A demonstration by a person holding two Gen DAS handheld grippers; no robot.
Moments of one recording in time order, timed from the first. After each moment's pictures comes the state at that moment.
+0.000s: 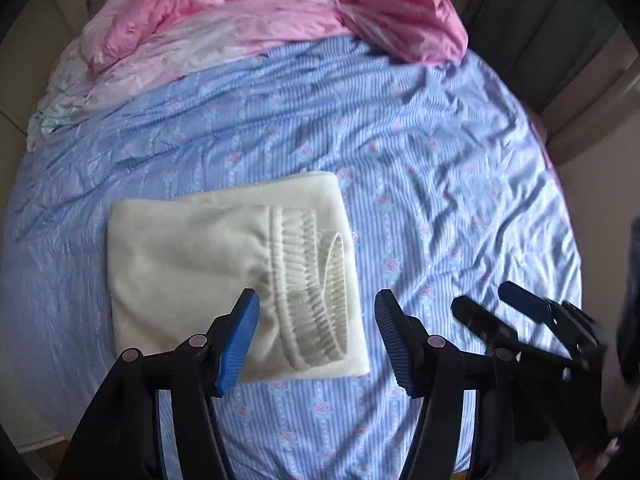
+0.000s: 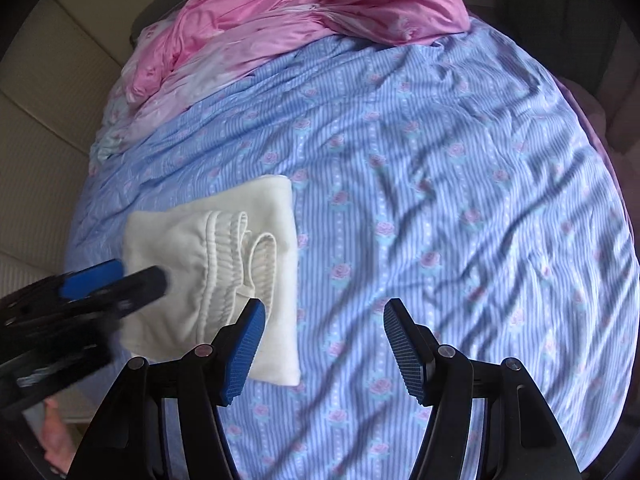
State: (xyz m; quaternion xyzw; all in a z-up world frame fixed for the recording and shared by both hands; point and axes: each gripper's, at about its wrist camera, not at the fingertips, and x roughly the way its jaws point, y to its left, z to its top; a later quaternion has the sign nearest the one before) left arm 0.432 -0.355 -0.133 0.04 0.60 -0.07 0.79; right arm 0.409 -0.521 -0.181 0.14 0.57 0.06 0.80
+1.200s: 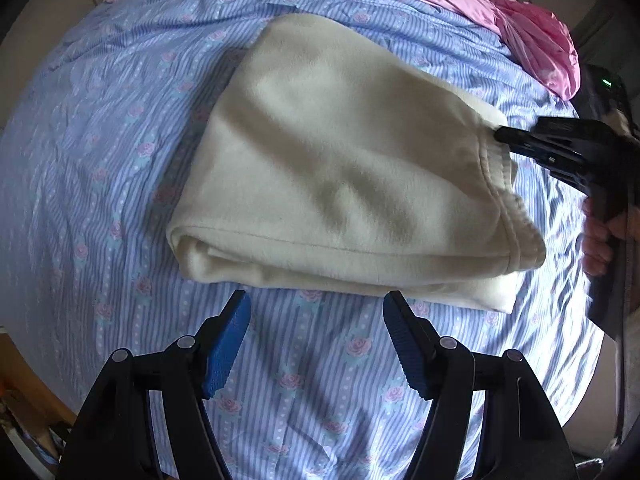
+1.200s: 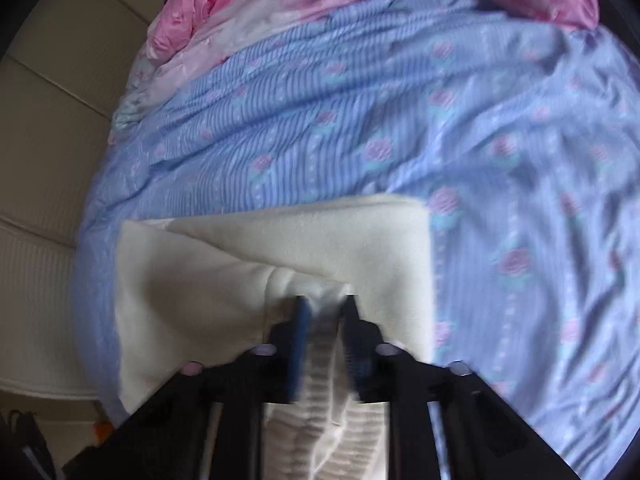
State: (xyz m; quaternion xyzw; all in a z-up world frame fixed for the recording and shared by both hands) left arm 0.335 -0.179 -0.235 -0.10 0.63 0.04 0.77; right arm 0.519 -0.419 -0.265 0.17 0.59 0.15 0.77
